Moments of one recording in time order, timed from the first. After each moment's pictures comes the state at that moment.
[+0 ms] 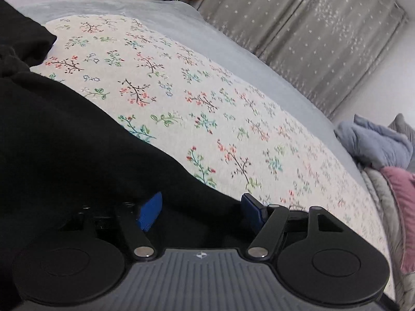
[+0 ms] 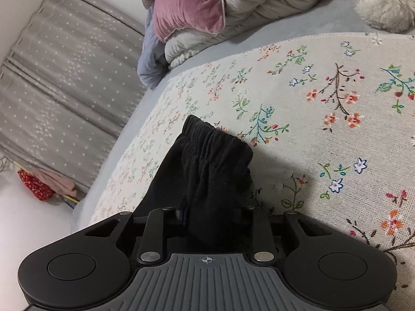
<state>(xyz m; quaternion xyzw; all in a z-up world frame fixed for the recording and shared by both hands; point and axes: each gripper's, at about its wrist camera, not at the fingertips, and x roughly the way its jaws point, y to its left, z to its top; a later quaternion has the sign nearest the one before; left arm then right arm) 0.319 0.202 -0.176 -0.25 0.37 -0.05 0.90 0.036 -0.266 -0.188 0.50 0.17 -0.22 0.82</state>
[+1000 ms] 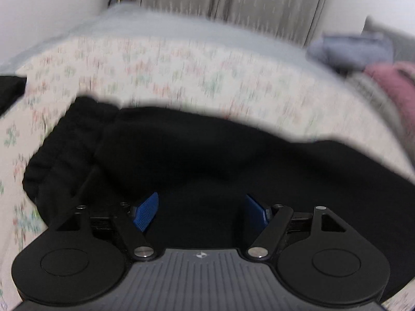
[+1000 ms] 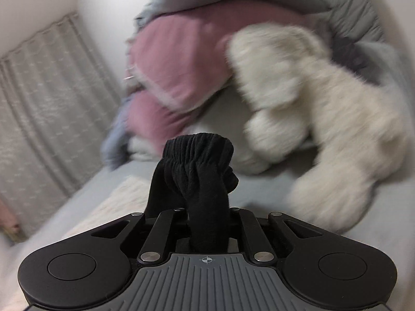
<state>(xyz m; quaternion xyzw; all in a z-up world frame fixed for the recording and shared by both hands) 0.222 0.113 -0.158 -0.04 0.42 -0.10 0.90 -0.029 -0.345 -0.129 0.35 0.08 -0.42 0.83</state>
